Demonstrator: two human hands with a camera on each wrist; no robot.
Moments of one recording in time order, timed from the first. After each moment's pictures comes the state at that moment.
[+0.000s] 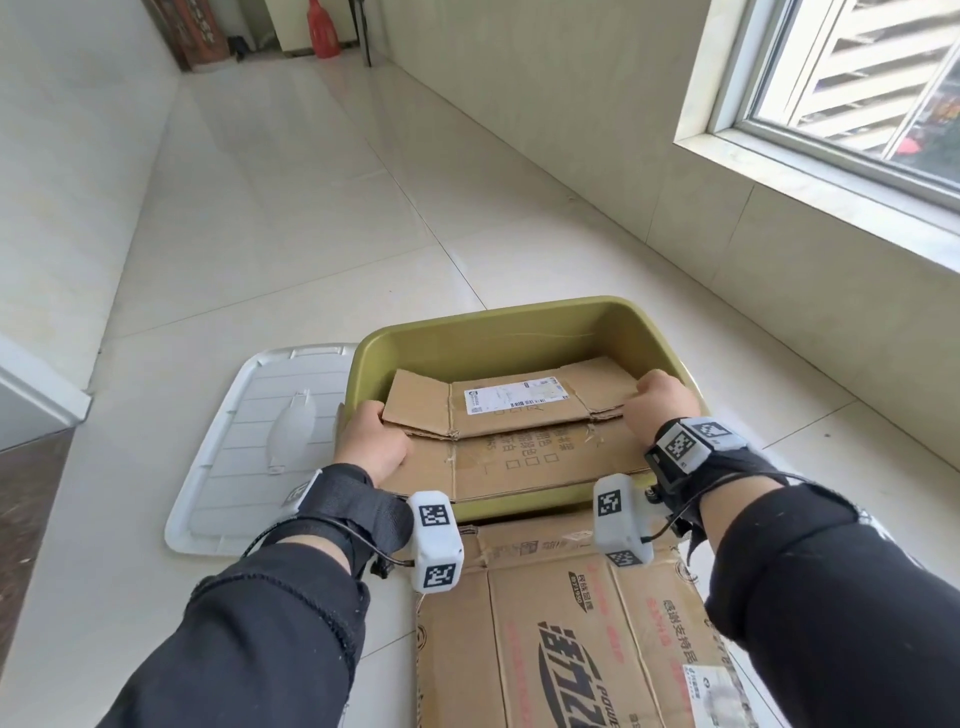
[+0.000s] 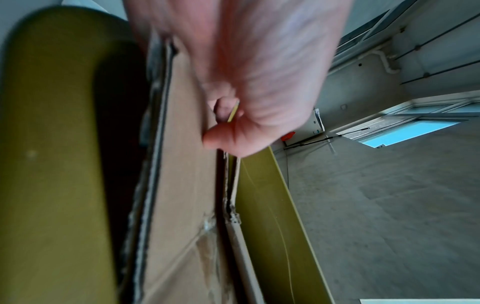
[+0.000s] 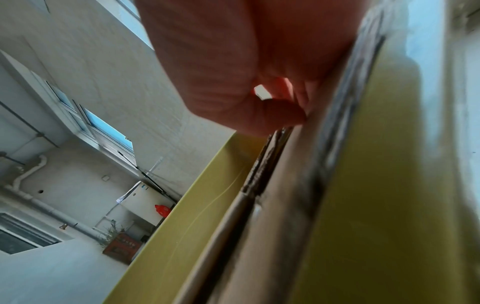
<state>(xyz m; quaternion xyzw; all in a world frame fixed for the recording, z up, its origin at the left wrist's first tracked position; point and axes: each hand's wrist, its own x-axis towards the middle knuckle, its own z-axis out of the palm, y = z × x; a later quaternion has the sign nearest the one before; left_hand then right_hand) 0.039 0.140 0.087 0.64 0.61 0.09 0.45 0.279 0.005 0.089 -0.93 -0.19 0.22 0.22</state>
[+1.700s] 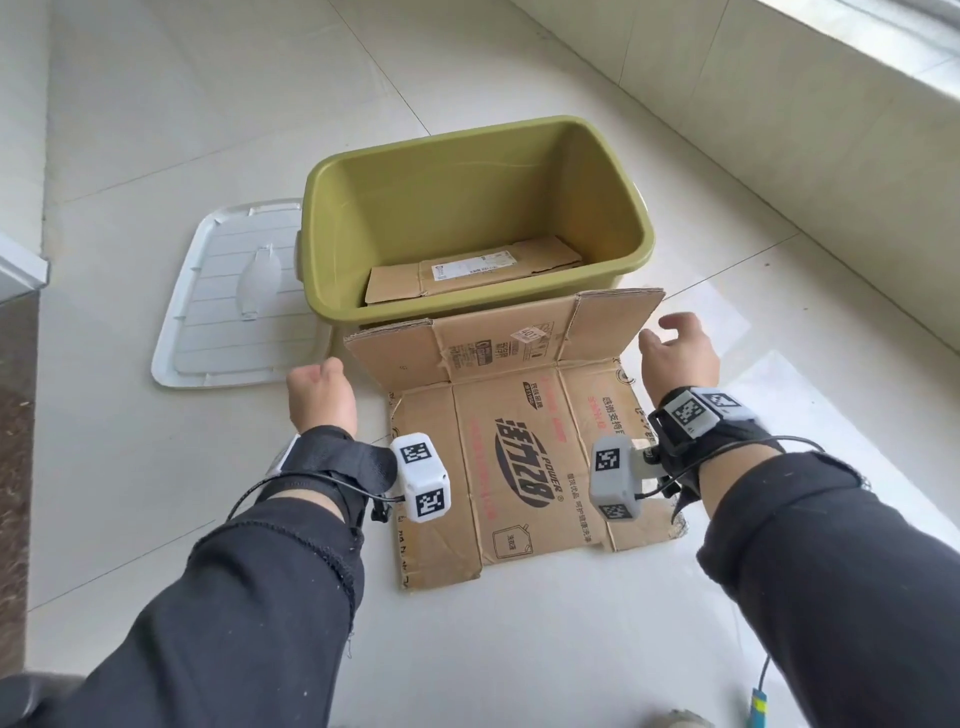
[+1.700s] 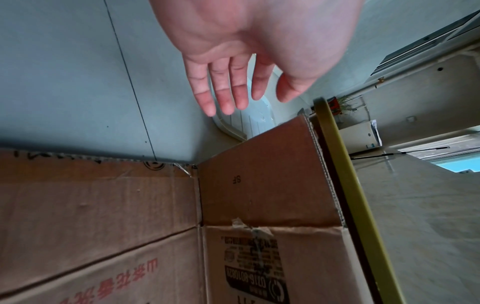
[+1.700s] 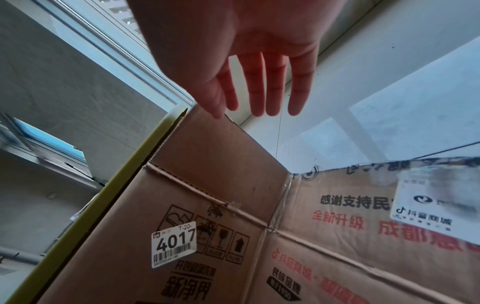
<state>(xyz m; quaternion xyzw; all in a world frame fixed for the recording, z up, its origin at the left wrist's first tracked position) -0.035 0.020 0.026 0.46 0.71 0.29 0.45 0.222 -0.153 0.034 -0.91 -0.10 0.17 0.37</state>
